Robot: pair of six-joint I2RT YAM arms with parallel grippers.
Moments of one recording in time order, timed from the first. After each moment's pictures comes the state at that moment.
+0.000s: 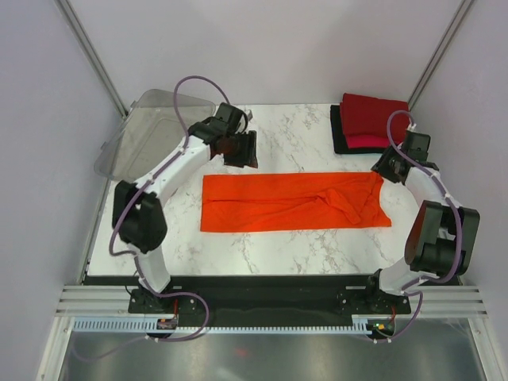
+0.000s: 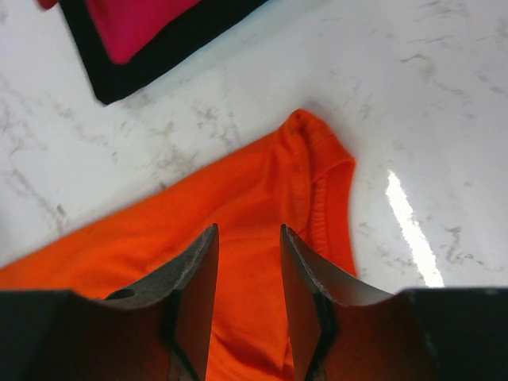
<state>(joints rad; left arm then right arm) -0.50 1.87 1.67 -0.76 0.14 -0.35 -0.25 1.57 1.04 -0.28 -0.11 0.37</state>
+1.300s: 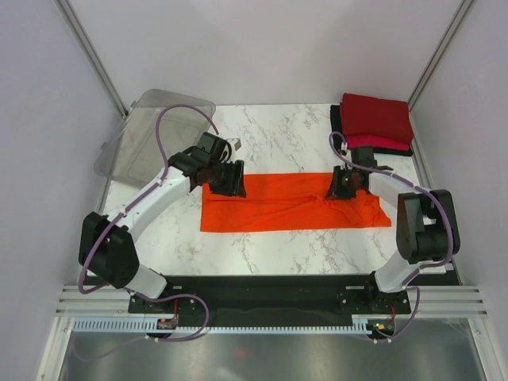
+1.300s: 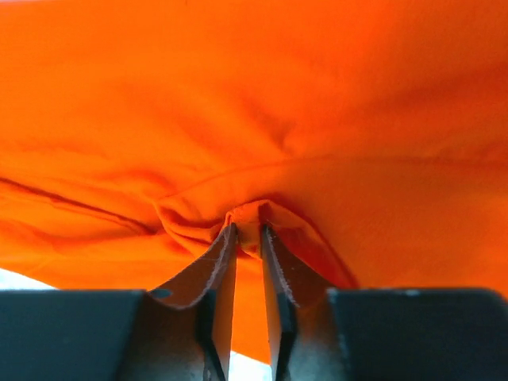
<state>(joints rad) -0.51 1.50 1.23 -0.70 0.22 -0.33 0.08 1.67 0.96 -0.34 -0.32 0.23</state>
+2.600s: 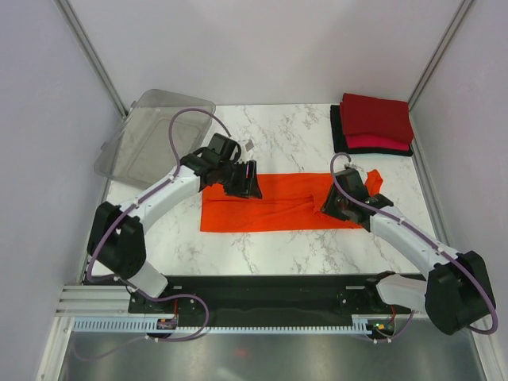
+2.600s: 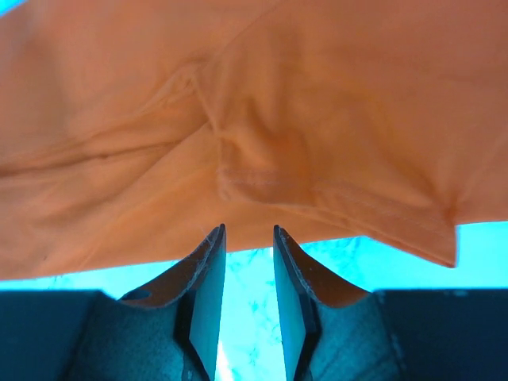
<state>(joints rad) -0.55 1.55 1.23 -0.60 0.34 -0.40 0.41 1.18 0.69 -0.42 0.09 0.74</state>
